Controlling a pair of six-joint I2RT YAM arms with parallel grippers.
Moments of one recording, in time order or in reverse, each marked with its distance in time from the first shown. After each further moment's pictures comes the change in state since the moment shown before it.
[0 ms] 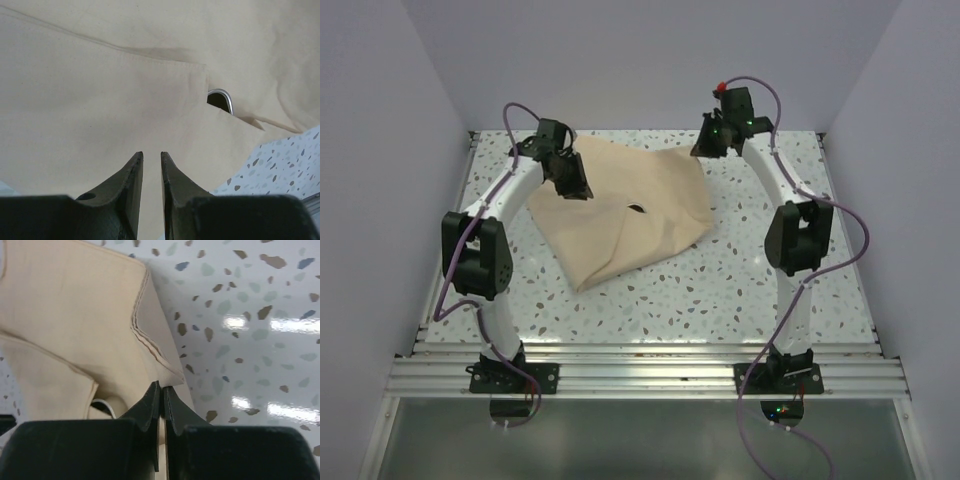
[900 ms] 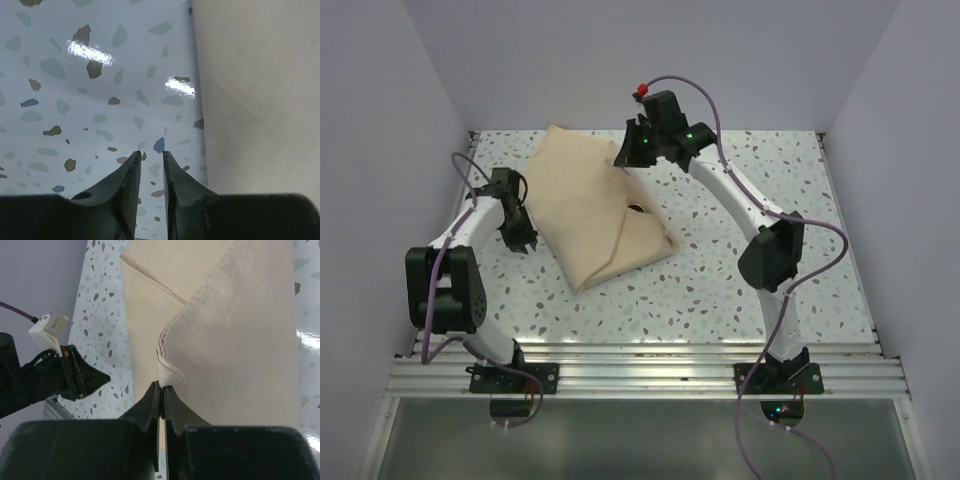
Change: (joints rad) left arm 0.230 -0.291 -0.499 -0.043 -0.273 0.066; right arm 0.389 -0.084 0.123 -0.032 -0.023 0.150
